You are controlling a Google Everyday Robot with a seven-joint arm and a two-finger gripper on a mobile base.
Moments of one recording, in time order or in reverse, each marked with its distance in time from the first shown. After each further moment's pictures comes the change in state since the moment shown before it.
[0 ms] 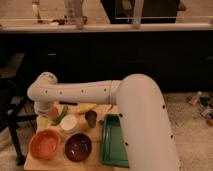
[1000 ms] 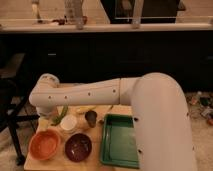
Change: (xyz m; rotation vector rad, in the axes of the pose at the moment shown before) arm 0.022 0.012 -0.033 0.106 -0.002 0.141
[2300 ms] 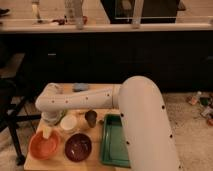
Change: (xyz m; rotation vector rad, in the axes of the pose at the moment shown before) arm 0.030 0.014 0.071 -0.122 0.082 0.113
